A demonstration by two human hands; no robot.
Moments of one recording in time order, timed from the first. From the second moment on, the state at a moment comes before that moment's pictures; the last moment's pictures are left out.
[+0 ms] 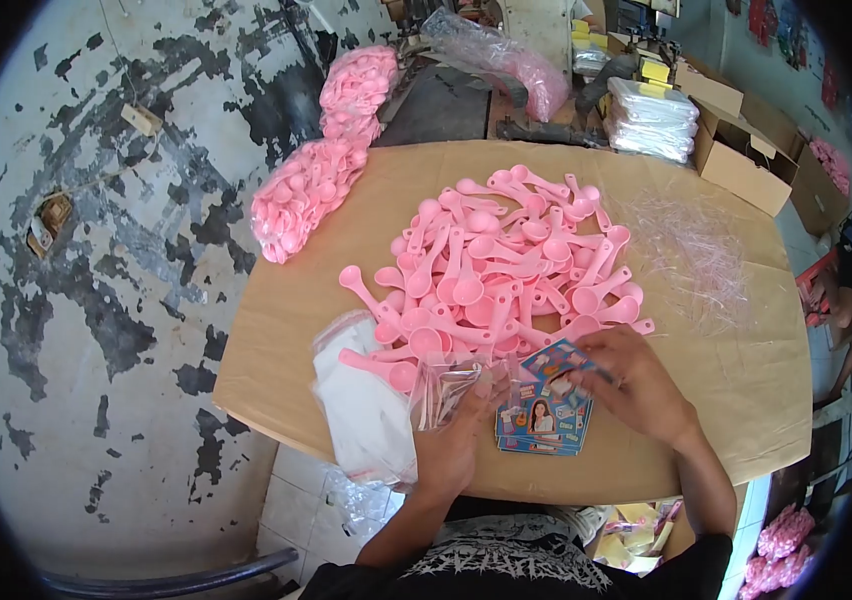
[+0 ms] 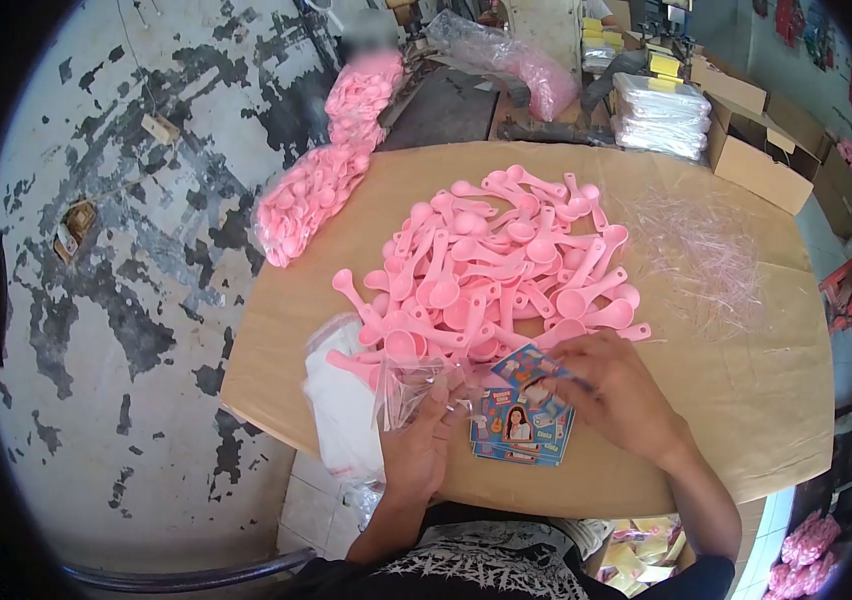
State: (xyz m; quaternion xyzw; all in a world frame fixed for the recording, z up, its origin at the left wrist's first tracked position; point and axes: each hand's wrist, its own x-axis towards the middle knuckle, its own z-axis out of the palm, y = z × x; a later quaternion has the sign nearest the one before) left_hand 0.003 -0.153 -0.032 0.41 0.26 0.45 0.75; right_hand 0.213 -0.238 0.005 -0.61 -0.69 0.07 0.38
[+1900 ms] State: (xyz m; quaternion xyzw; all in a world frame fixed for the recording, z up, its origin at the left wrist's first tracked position) left_hand 0.019 -0.152 -0.048 0.40 -0.06 0.50 0.77; right_hand 0.267 -0.226 0.024 -0.68 -0.43 0.22 0.55
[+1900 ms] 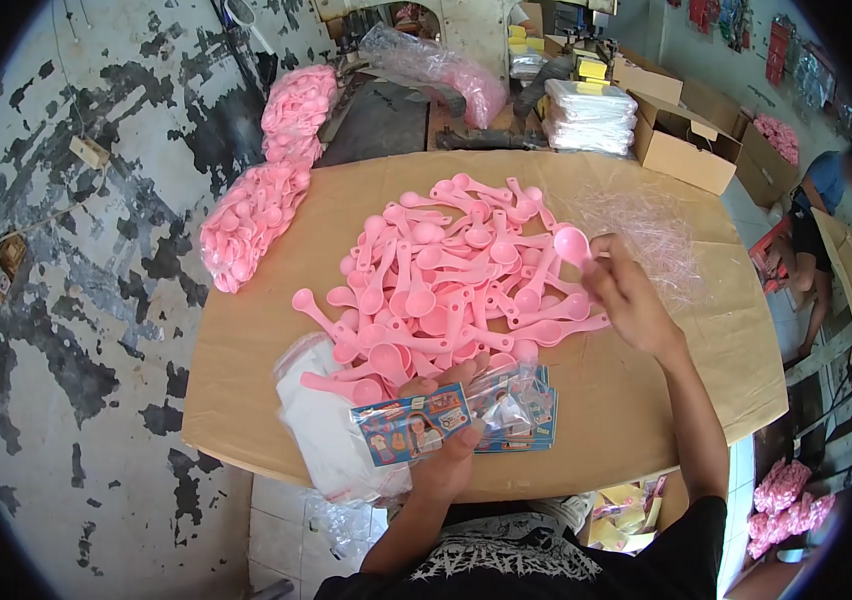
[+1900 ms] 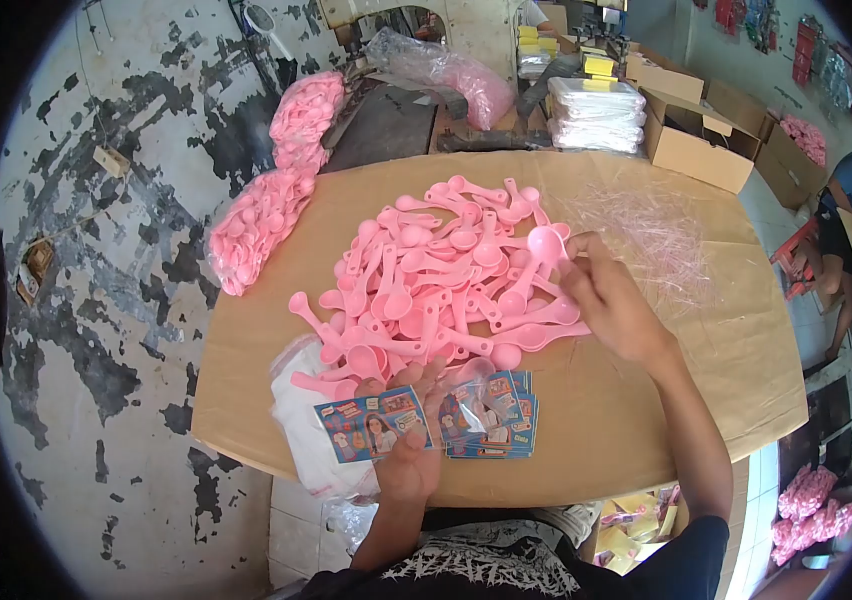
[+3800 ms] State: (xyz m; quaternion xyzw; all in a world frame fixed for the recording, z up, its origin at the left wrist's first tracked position) left_hand 0.010 -0.180 0.016 0.76 0.11 0.41 0.50; right_hand 0.166 -0.270 0.165 -0.62 -0.66 0.03 0.42
